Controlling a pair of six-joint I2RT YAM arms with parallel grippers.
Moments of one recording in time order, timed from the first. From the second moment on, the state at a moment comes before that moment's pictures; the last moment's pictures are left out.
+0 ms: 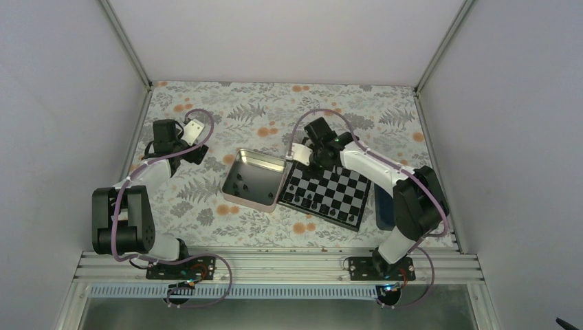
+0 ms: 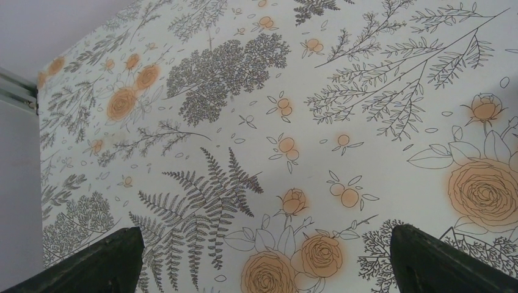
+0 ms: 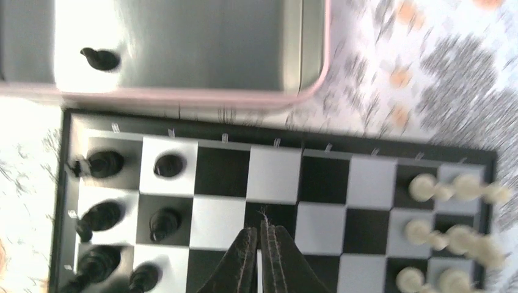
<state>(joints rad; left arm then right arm) 0.08 1.44 0.76 -0.02 0.16 0.56 0.60 1.65 1.15 -0.68 -0.18 -0.71</state>
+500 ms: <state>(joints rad) 0.08 1.43 0.76 -0.02 0.18 0.56 0.84 1.93 1.56 -0.75 -0.23 -0.71</state>
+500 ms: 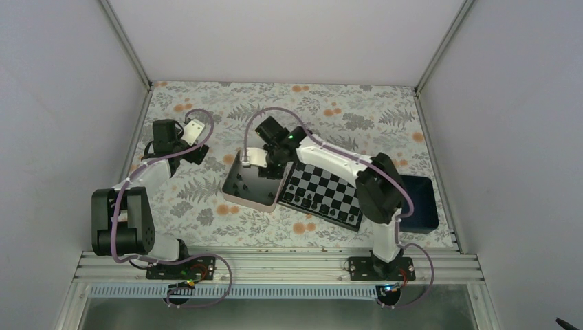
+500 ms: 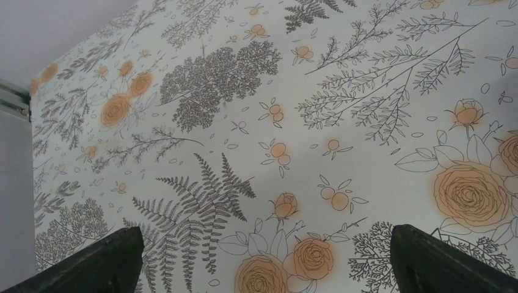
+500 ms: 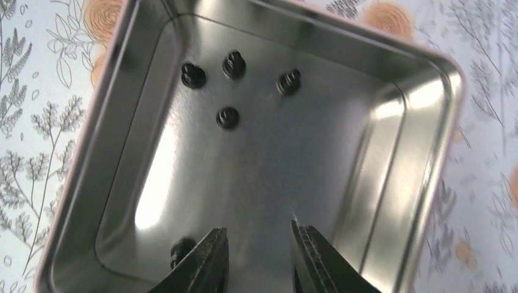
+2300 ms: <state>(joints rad) 0.08 1.40 0.76 -0.02 0.22 0.56 0.89 2.07 1.63 -0.80 -0.26 -0.73</state>
